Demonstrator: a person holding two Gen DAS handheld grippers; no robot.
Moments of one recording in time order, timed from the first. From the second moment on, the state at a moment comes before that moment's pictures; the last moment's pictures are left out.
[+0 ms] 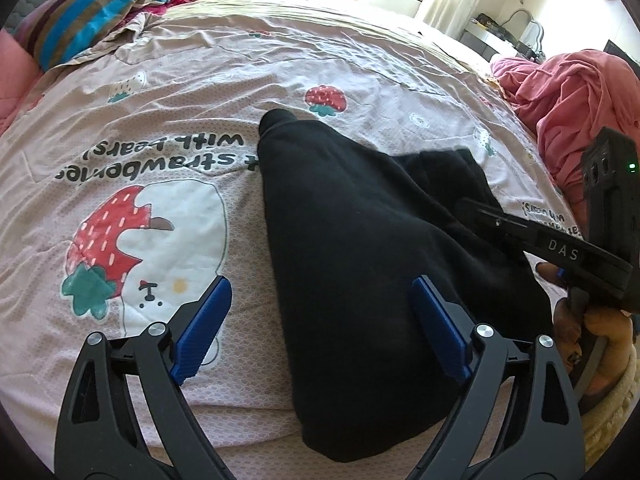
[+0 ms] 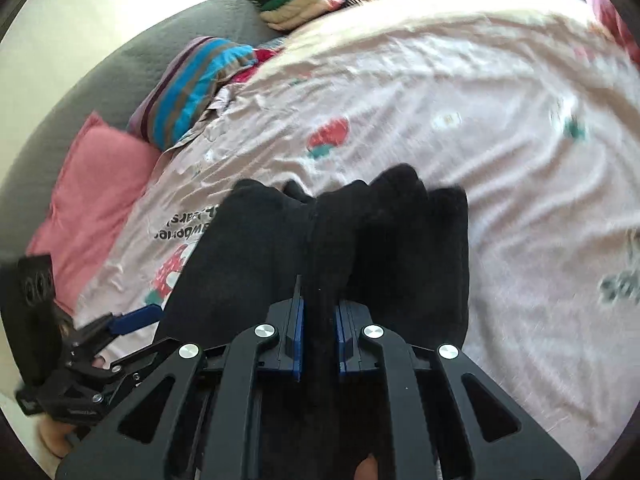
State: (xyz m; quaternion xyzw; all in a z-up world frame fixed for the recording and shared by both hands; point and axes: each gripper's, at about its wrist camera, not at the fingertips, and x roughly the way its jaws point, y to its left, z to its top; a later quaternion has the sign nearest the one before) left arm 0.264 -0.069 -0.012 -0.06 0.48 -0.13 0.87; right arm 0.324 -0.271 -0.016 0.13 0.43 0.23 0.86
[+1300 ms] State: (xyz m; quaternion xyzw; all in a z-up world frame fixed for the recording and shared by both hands) left arm 0.226 -0.084 -0.010 -0.05 0.47 -0.16 0.87; right arm 0.217 -0.324 0.007 0.14 0.38 0.18 0.90
